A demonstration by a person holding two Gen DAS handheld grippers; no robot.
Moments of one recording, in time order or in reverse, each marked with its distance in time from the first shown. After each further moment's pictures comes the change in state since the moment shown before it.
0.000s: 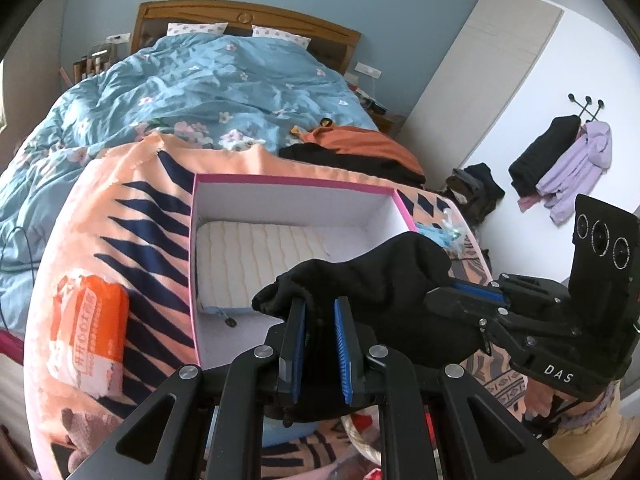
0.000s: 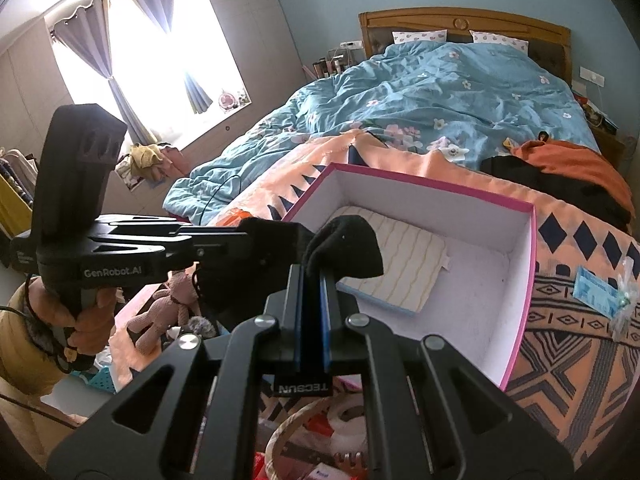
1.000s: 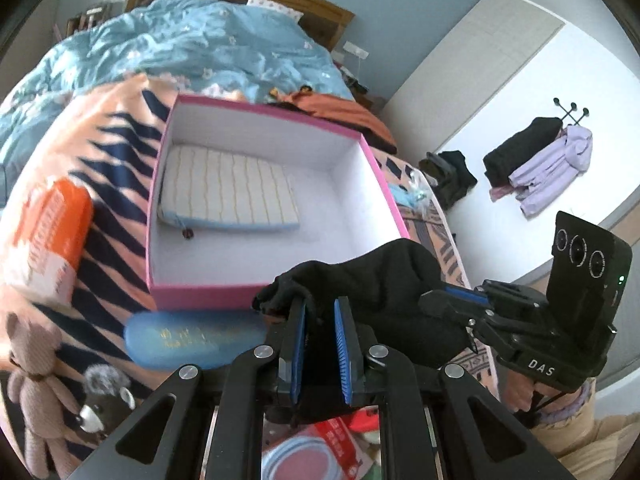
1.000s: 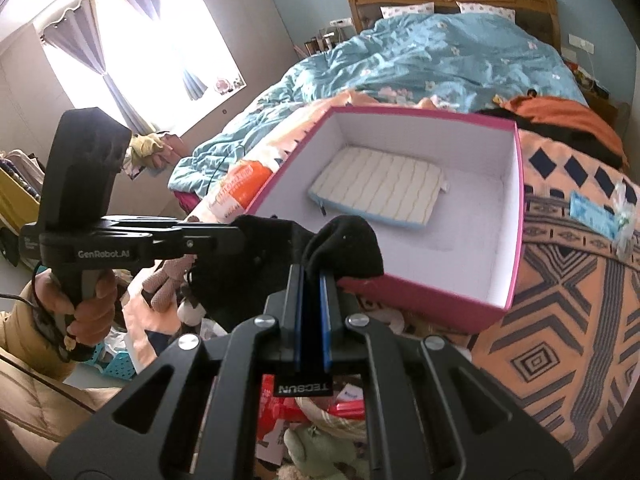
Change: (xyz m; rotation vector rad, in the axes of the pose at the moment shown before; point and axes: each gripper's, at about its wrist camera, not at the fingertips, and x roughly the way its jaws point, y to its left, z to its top) left arm -0.005 -0.014 -0.067 -0.075 0.074 -0.124; right arm -0.033 0.012 -0.067 0.064 0.063 0.004
